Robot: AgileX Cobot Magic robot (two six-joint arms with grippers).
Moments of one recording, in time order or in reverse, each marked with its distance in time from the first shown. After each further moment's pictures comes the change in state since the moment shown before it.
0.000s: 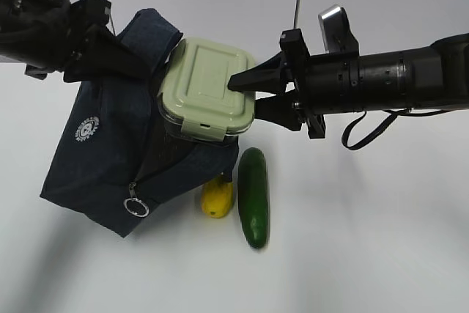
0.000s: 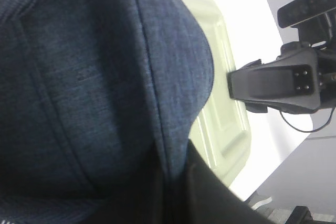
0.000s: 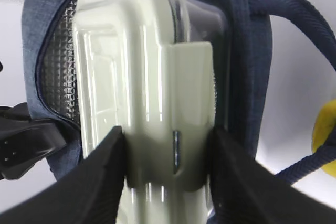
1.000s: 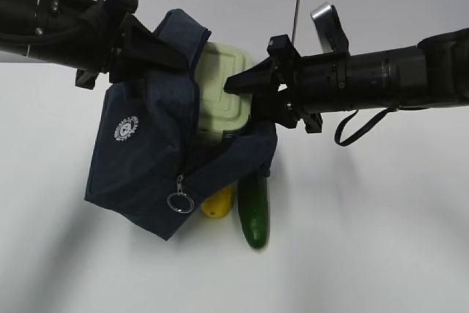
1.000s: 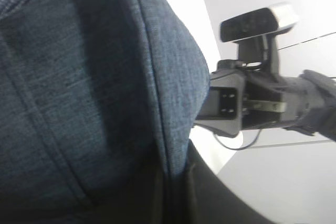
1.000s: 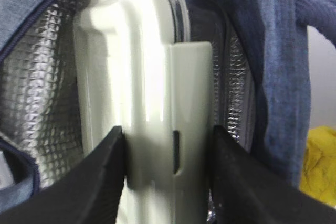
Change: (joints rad) left arm -0.030 0.102 0.000 -0.307 0.048 0.130; right arm 0.028 0.015 -0.027 0.009 -0.096 -0.078
